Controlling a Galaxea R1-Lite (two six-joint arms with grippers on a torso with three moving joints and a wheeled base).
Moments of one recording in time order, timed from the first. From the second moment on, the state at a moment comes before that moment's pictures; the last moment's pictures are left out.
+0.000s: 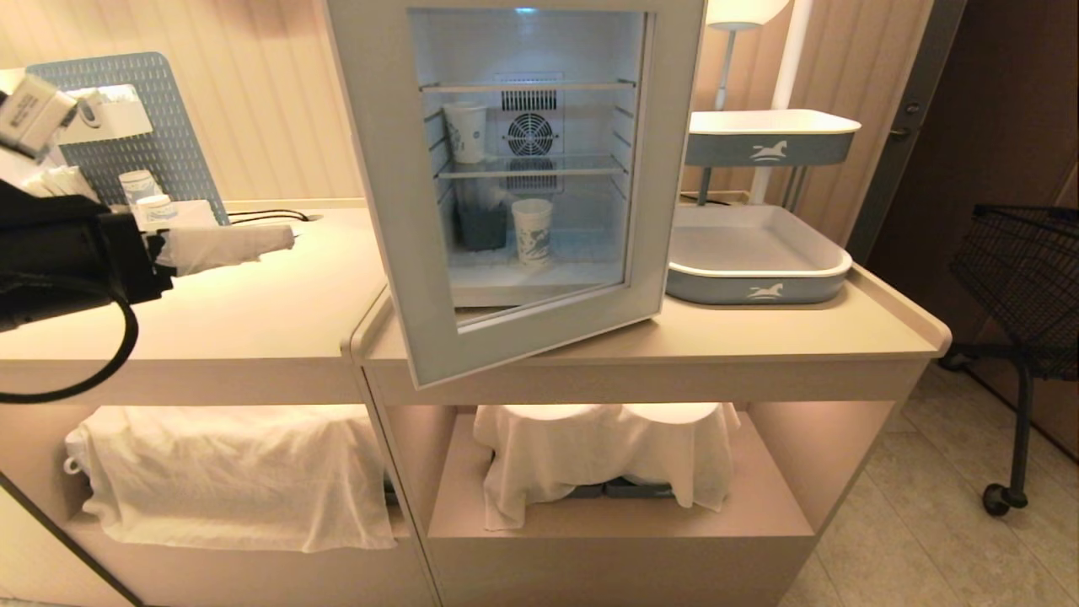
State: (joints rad) left arm 0.14 1.38 -1.05 -0.20 -0.82 -0.05; right arm 0.00 0.00 0.00 0.00 0.01 -0.08
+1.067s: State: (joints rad) left arm 0.03 1.86 -1.60 -0.07 -0.22 0.19; right arm 0.00 0.00 0.00 0.00 0.01 -0.08
